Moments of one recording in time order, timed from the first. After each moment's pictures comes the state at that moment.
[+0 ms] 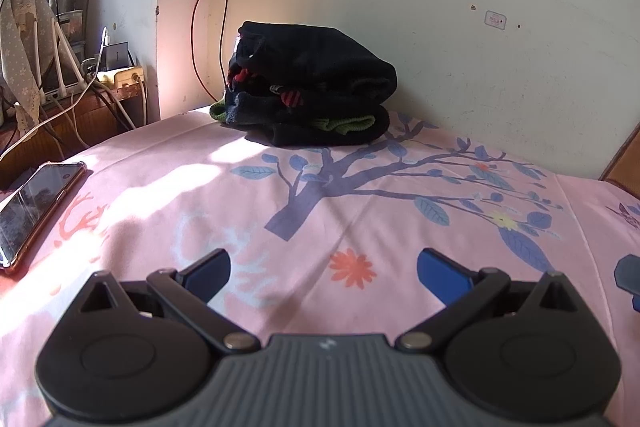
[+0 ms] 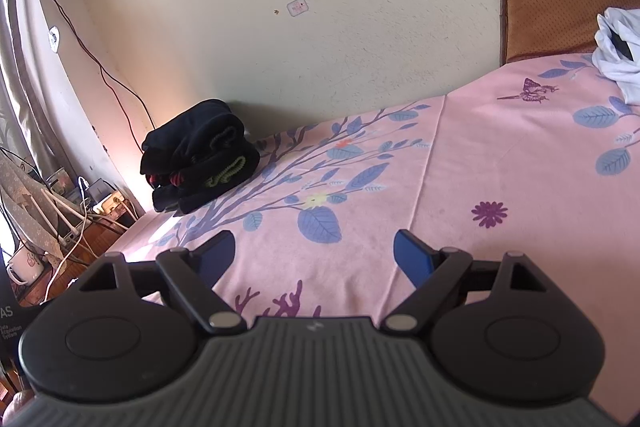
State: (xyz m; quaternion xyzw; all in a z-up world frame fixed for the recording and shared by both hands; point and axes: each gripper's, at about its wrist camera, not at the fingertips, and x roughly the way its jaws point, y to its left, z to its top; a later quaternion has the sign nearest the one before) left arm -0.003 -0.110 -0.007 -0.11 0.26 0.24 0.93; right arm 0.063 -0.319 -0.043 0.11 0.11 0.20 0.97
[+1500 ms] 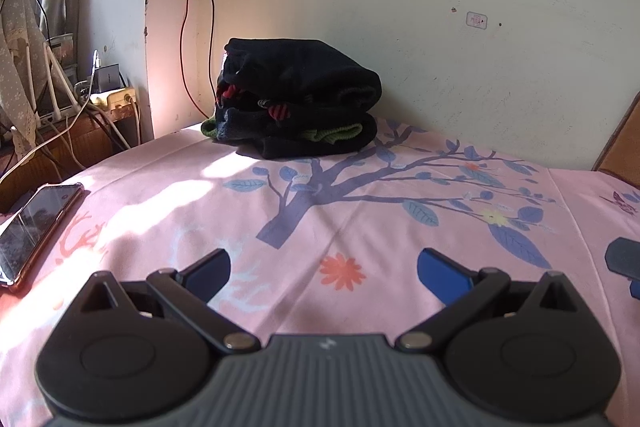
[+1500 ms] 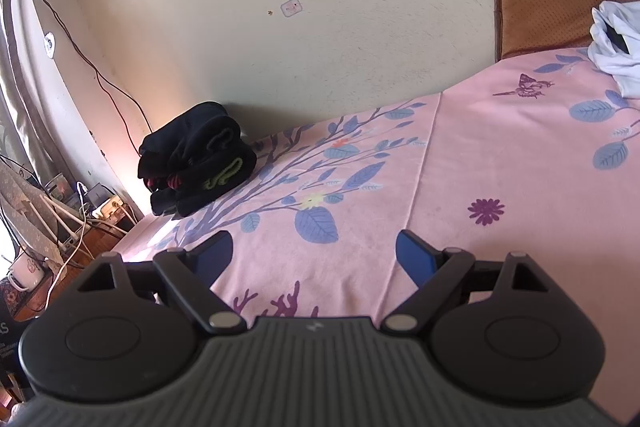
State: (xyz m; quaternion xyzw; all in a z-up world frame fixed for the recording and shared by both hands) left arm -0.003 -0.121 -0.006 -0.08 0.26 0.24 0.93; right arm 0.061 -0.317 -0.044 0.12 0.11 0.19 0.97
